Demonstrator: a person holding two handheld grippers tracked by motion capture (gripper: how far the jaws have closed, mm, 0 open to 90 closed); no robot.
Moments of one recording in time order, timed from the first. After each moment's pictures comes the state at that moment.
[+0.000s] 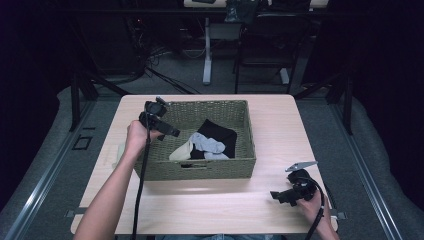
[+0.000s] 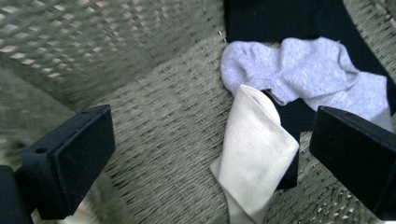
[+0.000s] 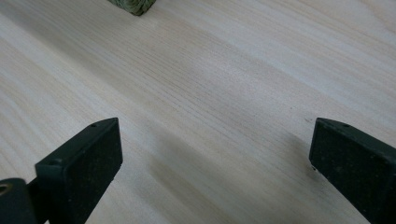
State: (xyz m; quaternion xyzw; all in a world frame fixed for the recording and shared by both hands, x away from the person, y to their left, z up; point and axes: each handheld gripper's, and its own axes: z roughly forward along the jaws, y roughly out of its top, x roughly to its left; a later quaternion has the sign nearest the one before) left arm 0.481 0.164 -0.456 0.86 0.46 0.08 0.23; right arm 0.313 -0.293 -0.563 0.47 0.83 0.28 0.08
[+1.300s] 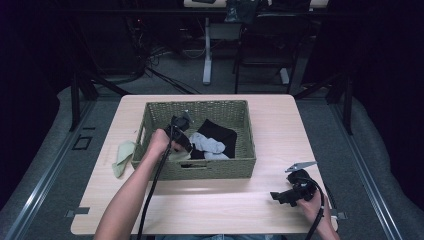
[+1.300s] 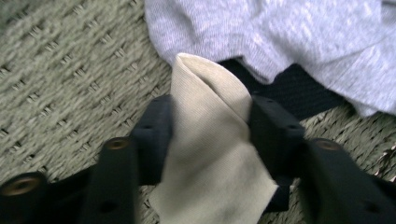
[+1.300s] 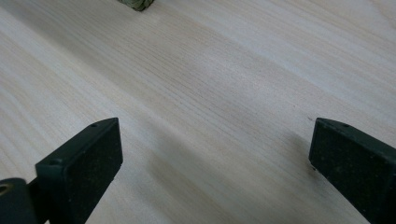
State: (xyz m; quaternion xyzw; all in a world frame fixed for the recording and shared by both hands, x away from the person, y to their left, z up) left arm 0.501 0.110 -0.524 0.90 0.42 -0.02 0.13; right arm 0.312 -0.293 -0.563 0.47 0.84 0.27 0.08
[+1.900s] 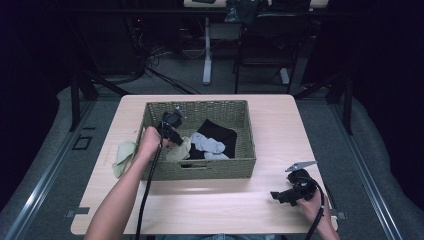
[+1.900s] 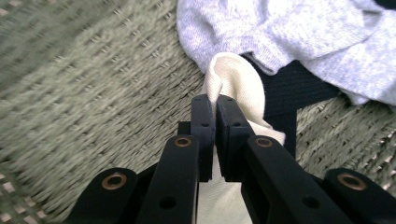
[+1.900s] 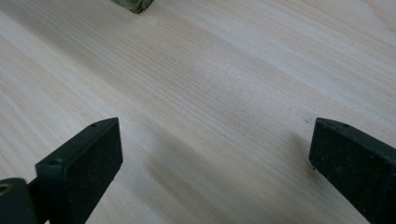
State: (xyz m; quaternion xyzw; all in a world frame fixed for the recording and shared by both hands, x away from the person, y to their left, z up) left arm 0.486 0.133 -0.493 0.89 0.41 0.03 0.17; right arm 0.314 -0.294 -0.563 0.47 0.84 0.27 0.08
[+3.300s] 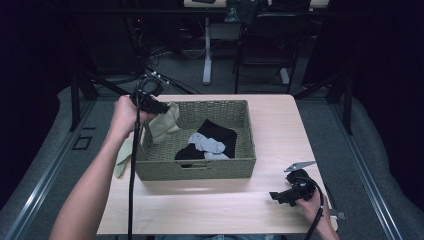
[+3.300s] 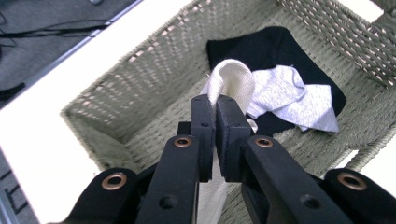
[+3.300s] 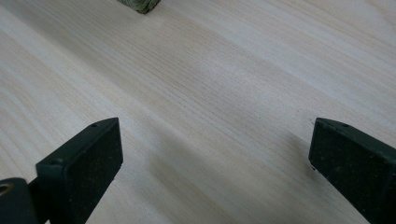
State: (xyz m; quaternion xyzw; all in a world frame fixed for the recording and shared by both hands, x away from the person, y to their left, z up) left arm 0.450 0.161 -0.338 0.88 0.38 0.16 0.24; right arm 0.313 -0.290 -0.563 0.46 0.84 0.28 0.08
